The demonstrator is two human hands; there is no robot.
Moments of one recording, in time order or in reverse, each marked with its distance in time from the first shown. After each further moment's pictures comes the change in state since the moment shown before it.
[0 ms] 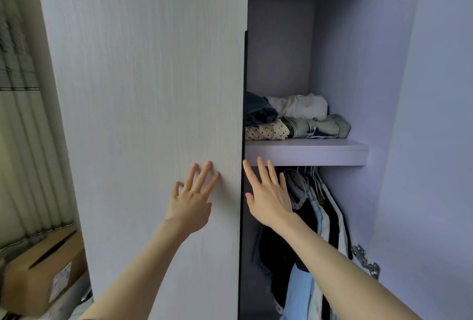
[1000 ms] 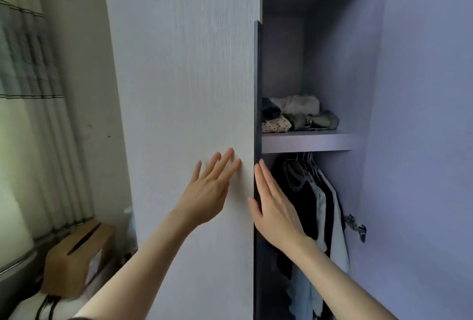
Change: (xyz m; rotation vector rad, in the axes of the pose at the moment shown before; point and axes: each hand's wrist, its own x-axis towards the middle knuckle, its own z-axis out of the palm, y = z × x) left_hand -0.124 -0.032 -0.077 -0.174 0.221 0.306; right_hand -0.145 -0.116 -0.044 0.259 0.290 -0.122
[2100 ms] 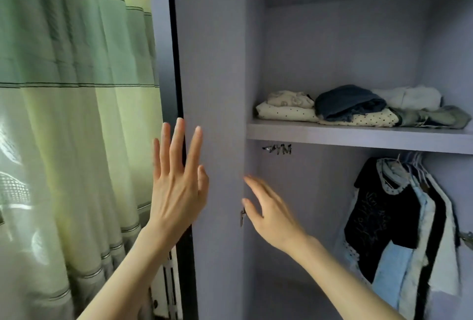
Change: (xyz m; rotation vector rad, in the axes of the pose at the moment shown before) left_hand -0.201 -0.036 -0.145 0.327 0.619 -0.400; right_hand -0.014 -0.181 0.033 0.468 -0.244 -0.196
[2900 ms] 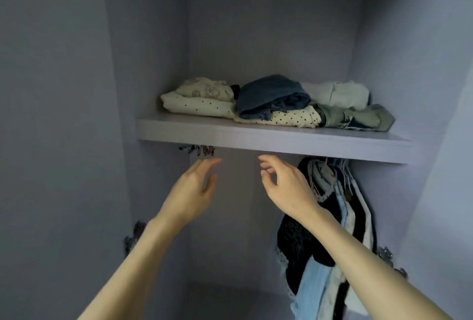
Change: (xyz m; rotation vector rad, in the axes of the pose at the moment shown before) left_hand 0.058 0.180 0.286 -0.632 -0.505 -0.151; right_hand 0.043 0.281 -0.171 -0.192 0.137 0.245
